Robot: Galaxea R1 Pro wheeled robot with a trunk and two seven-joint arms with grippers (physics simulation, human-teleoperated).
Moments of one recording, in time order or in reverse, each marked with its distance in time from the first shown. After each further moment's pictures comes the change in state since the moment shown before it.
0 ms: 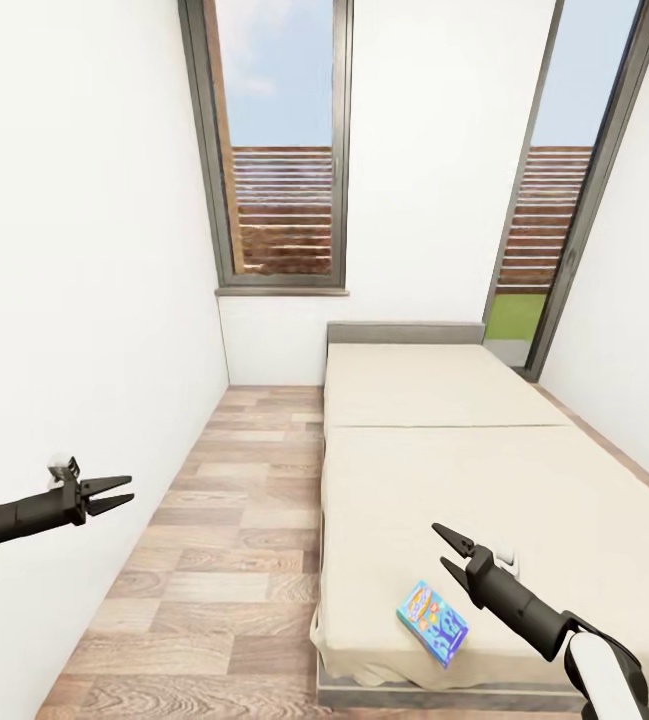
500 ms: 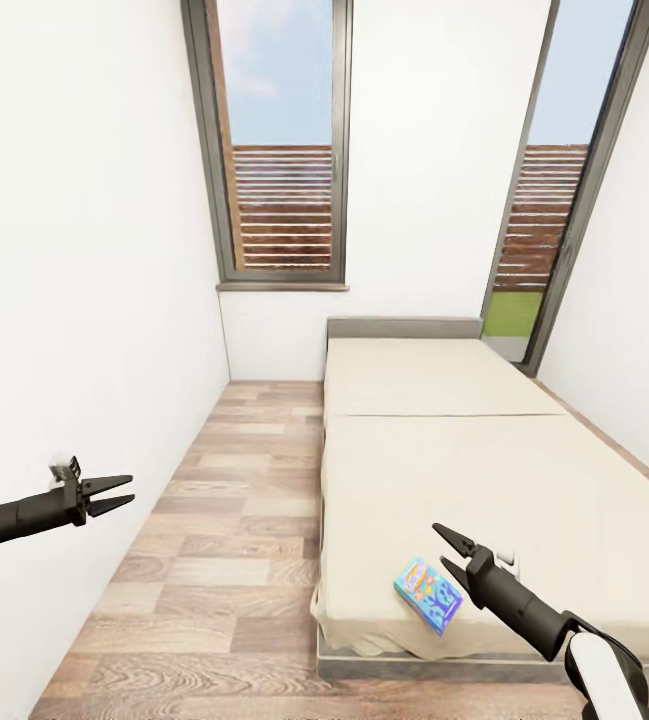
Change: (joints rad) left arm 0.000 -0.002 -0.001 -0.004 -0.003 0.023 0.006; right arm 0.000 0.000 0.000 0.000 -0.001 0.000 0.001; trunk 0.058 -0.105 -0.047
